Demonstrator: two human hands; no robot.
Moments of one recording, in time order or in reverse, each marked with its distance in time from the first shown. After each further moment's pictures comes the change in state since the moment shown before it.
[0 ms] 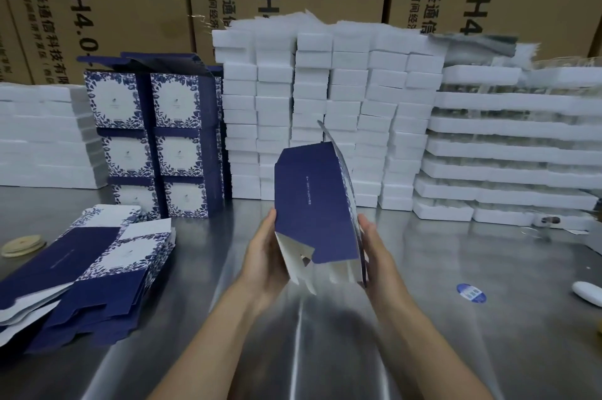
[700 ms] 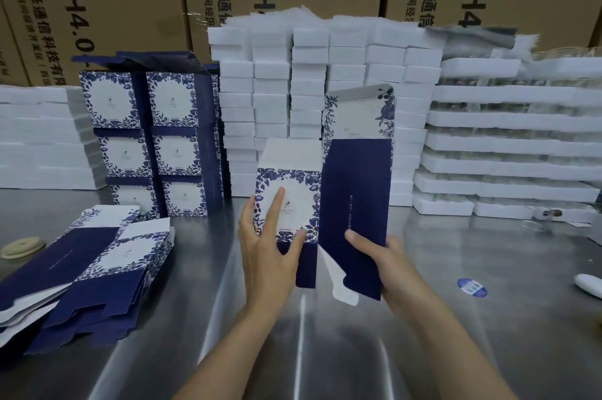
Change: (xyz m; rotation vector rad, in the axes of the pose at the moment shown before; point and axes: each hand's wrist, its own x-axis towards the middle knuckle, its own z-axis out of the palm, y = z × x) left_hand -0.001 -0.029 -0.001 1.185 0.486 0.761; right_hand -0.007 -0.018 -0.011 0.027 0.016 0.091
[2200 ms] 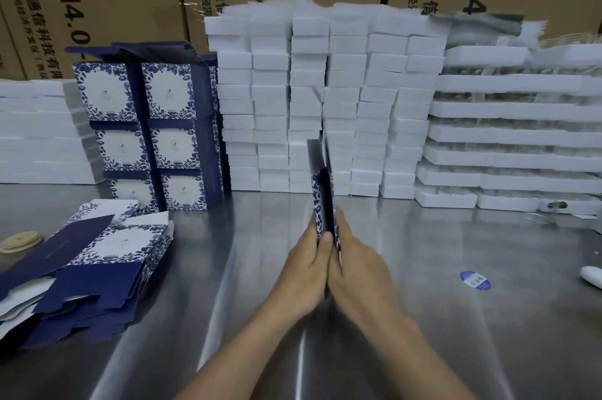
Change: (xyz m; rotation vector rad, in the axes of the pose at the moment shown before) left_hand -0.020 0.027 0.016 -0.457 -0.560 -0.153; right_hand -0.009 0.029 0.037 -1.165 0.201 -0.471
